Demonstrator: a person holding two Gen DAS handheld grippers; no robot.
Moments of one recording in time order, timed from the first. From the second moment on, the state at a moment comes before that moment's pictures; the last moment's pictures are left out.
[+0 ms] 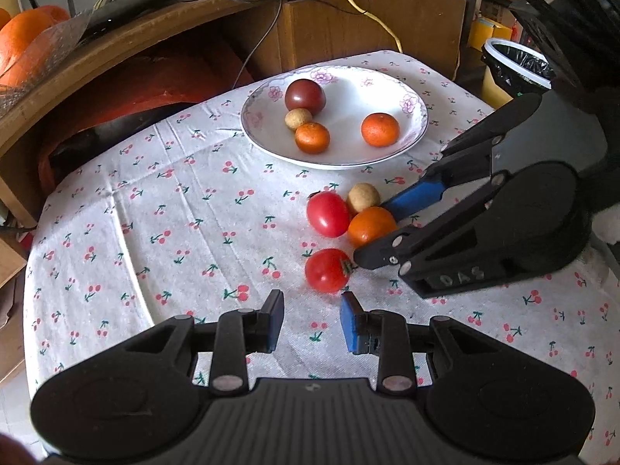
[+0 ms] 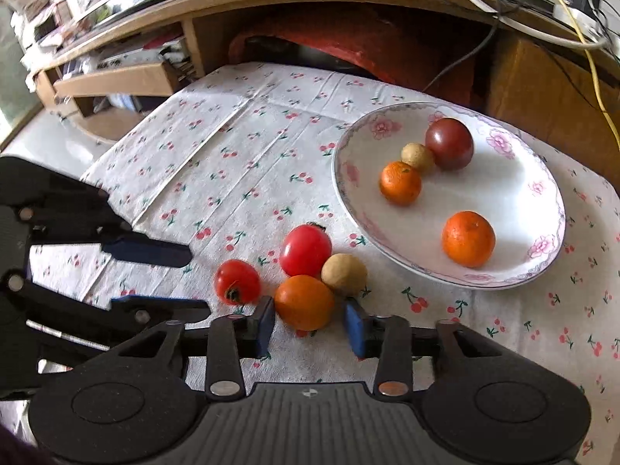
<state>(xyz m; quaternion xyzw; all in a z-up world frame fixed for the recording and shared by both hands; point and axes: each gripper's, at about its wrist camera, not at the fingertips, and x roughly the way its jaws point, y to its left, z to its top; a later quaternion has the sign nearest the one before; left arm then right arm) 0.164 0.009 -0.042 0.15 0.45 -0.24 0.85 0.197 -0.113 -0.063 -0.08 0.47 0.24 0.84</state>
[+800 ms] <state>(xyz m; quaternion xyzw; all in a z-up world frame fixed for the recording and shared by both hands) 0.184 -0.015 -0.056 0.13 0.46 -0.23 0.85 0.189 -0.153 -0.056 -0.07 0.50 0.23 0.83</state>
